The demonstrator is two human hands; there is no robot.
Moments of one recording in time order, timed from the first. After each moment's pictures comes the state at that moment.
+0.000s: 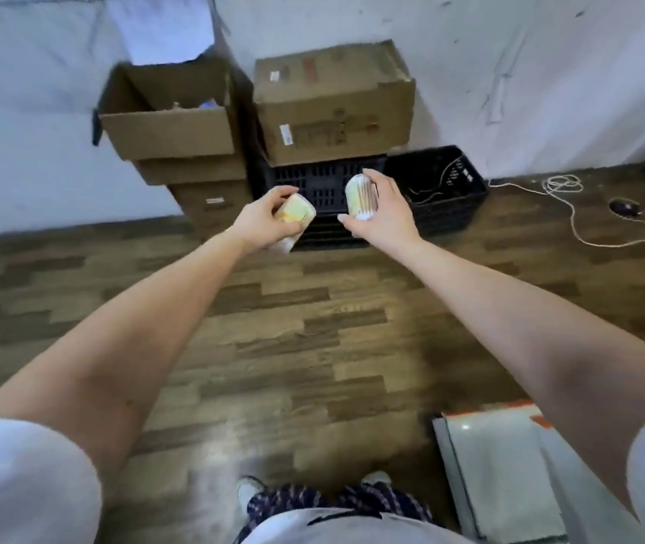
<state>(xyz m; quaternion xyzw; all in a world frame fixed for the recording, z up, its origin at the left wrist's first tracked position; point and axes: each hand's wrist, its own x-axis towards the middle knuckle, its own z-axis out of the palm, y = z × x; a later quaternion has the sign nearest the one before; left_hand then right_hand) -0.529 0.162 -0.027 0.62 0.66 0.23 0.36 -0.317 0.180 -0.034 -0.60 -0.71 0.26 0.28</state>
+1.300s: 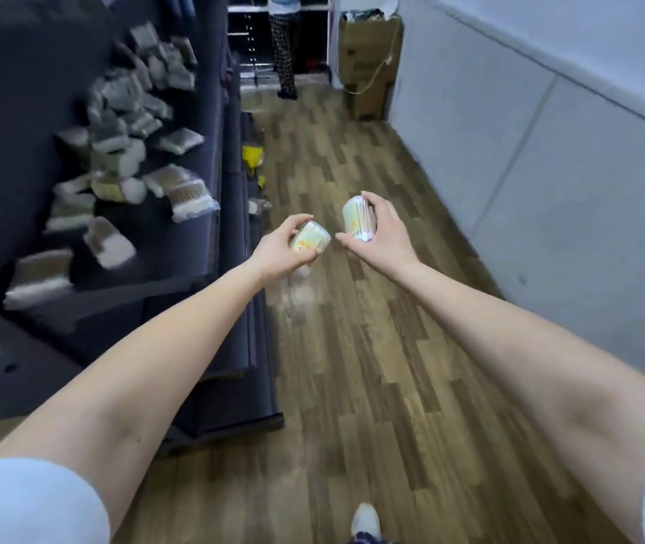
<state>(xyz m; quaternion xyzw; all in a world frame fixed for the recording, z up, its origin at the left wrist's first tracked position) -1.214 -0.202 -0.004 0.02 0.89 0.45 0.02 -1.231 -0.009 0.010 0.11 -0.89 0.43 0.09</state>
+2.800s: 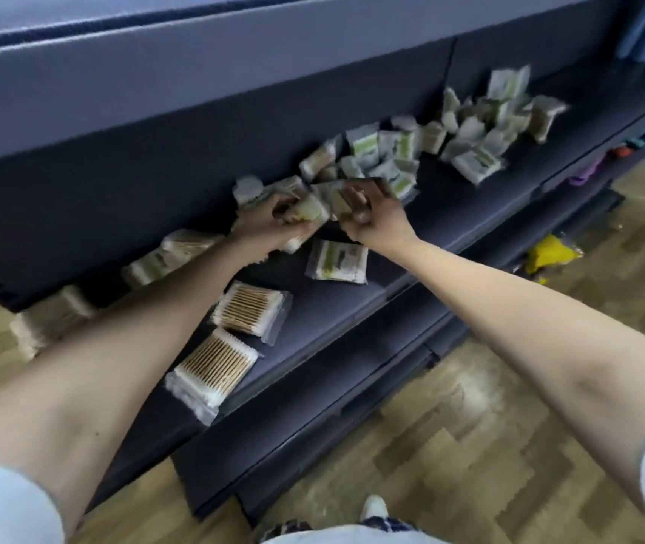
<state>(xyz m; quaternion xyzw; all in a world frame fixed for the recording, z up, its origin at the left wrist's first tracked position) -1.515 -0.486 0.026 -0.49 0.73 0.40 -0.26 -1.711 -0.415 0.027 0.64 -0.68 0.33 -0.13</state>
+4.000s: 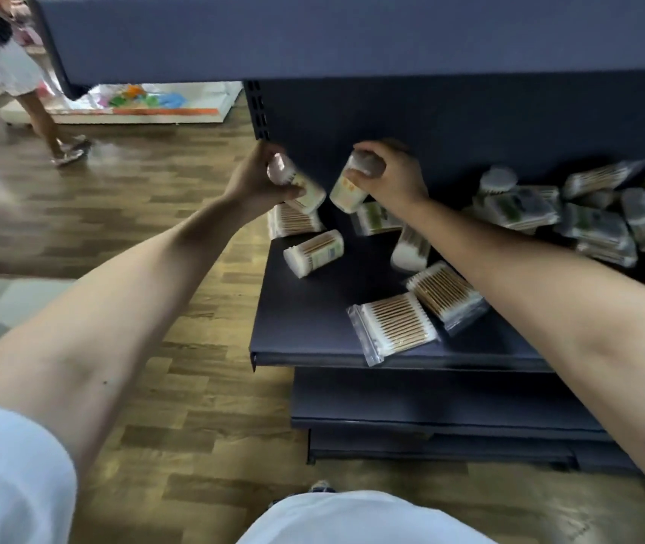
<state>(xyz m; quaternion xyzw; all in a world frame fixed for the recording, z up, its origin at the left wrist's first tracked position) -1.230 -0.413 0.066 -0.71 0.57 0.18 -0.39 -1.432 -0.499 0.046 0.80 -0.43 0.36 -0.21</state>
